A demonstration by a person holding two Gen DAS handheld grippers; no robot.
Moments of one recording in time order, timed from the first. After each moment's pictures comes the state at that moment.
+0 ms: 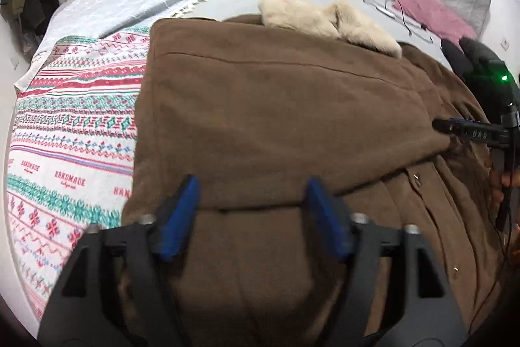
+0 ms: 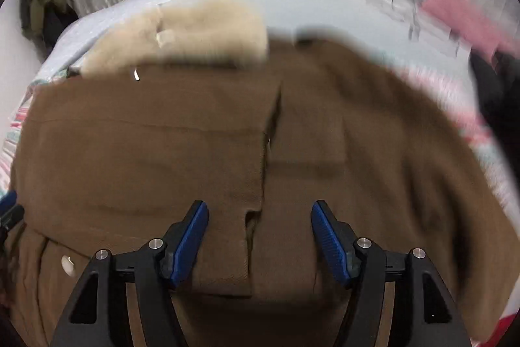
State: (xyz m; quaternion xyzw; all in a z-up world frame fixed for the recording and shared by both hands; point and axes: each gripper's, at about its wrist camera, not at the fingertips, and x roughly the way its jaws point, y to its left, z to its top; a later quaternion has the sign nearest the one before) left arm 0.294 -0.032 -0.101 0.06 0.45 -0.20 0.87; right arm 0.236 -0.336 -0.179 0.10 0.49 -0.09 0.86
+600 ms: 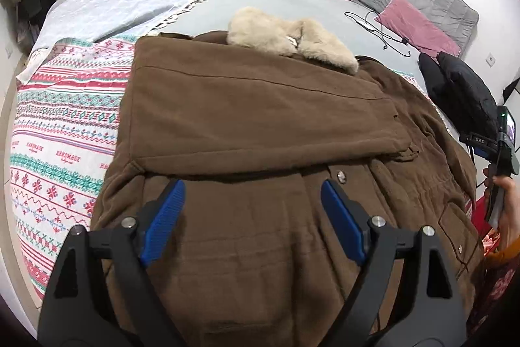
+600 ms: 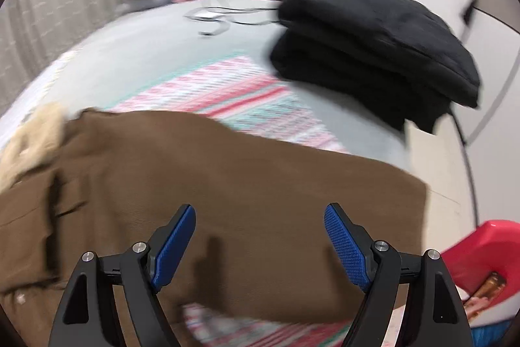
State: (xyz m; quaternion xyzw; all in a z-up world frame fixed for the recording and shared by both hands) left arm 0.248 -0.048 -0.059 0.01 0.44 -0.23 0.87; right arm 0.103 -0.517 -0.127 0.17 0.42 -0.37 0.81
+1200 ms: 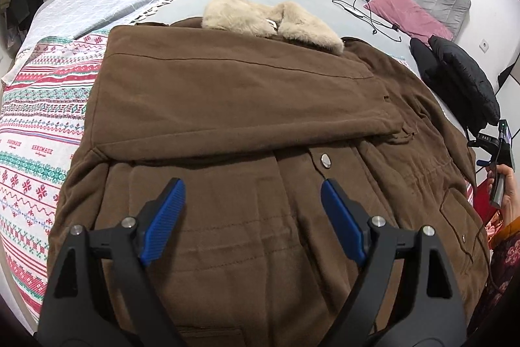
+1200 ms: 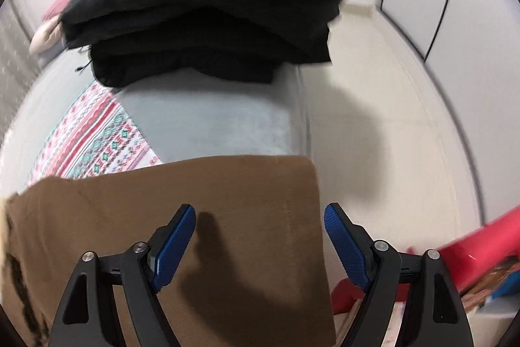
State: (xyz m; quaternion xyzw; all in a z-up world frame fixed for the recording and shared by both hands) left arm 0.242 -0.075 -0.079 0.03 0.45 -0.24 0.86; right arm -0.004 -0.675 -0.178 0.35 0.40 -0.43 0.73
